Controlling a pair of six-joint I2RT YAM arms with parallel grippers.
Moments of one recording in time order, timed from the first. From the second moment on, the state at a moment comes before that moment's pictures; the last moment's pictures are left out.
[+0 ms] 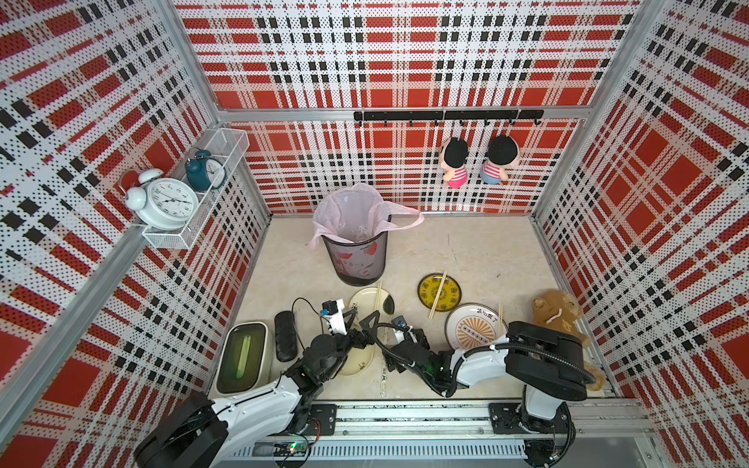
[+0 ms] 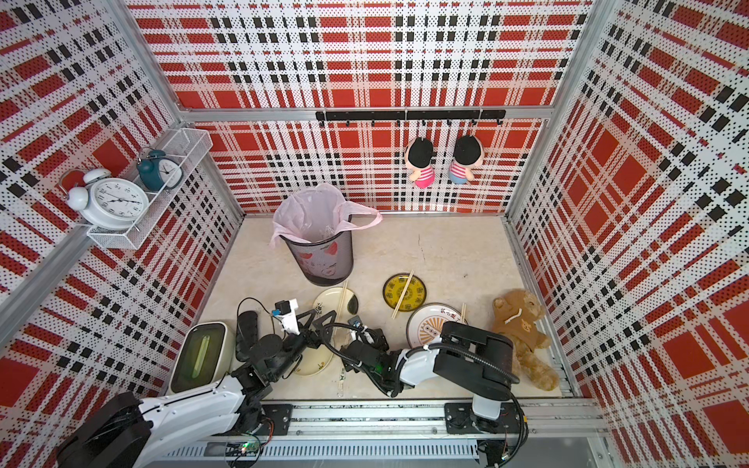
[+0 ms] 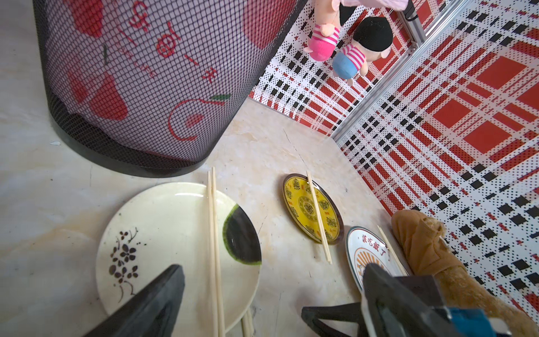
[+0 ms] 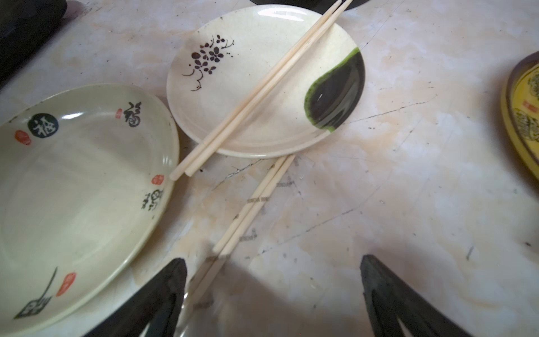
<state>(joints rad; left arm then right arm) -0.75 0.91 0.01 0.77 -0.23 -0.62 1.26 1.77 0.65 0.38 0.51 0.52</state>
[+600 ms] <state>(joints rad) -0.81 1.00 0.01 0.79 -0.26 -0.62 1.24 1.71 0.60 0.29 0.58 0.58</state>
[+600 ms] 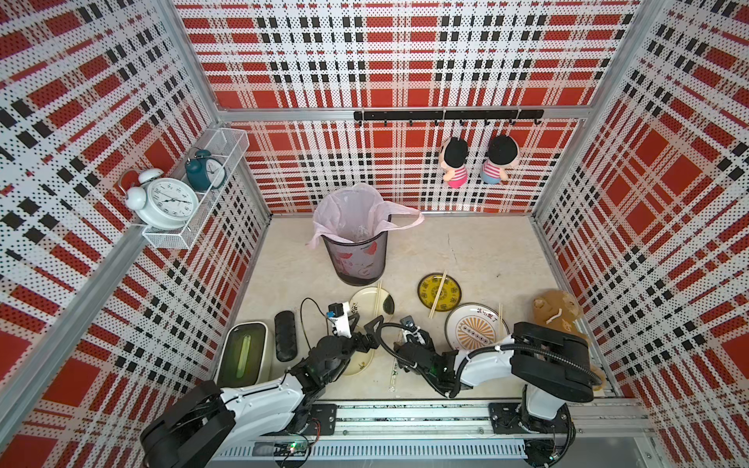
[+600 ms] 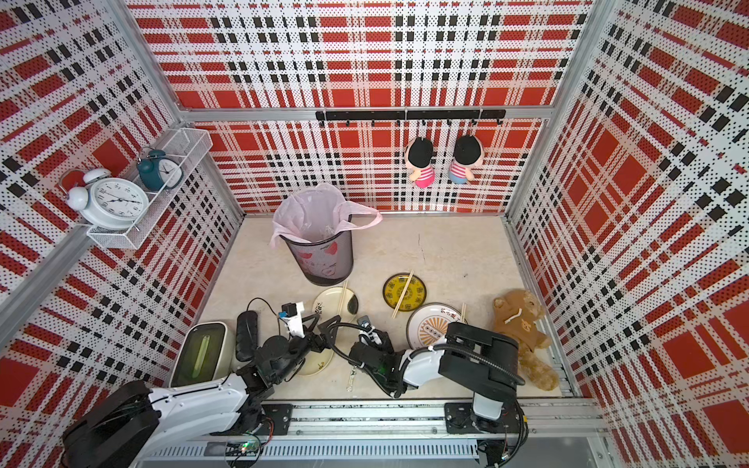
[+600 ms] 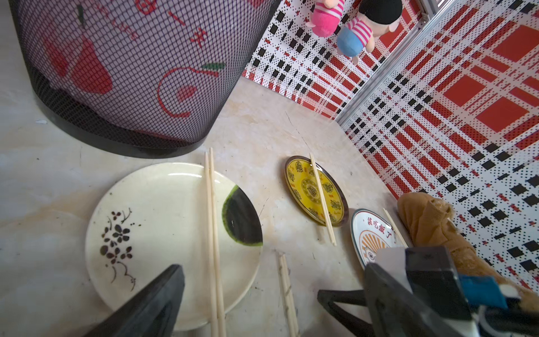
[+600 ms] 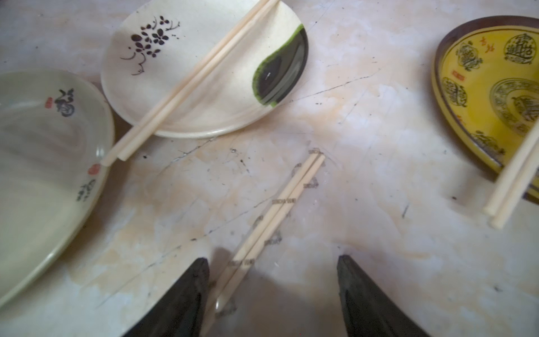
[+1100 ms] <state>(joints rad) -0.86 1.02 0.01 0.81 -0.28 -0.61 1.23 1.59 0.54 0.28 0.48 0.60</state>
